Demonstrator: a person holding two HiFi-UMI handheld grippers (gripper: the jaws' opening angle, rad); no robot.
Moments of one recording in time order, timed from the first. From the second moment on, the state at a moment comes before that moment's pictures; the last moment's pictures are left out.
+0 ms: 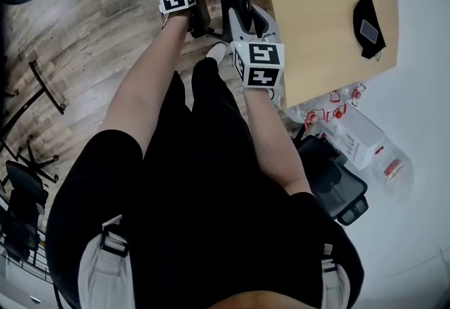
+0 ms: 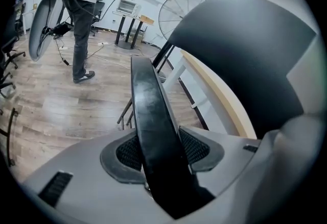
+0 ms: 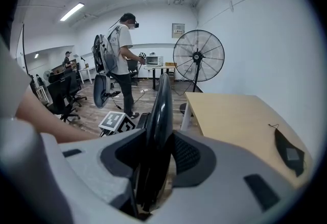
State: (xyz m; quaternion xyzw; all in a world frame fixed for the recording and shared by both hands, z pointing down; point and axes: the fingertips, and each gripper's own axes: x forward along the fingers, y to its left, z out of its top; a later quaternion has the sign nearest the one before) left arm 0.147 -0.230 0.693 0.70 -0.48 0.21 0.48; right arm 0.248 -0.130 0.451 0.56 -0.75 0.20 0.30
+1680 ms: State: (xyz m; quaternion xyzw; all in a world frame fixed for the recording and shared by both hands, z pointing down) left arm -0.046 -0.186 0.814 0.71 -0.38 0.08 0.58; right arm 0.301 -0.146 0.531 0.60 -0.66 0.25 0.37
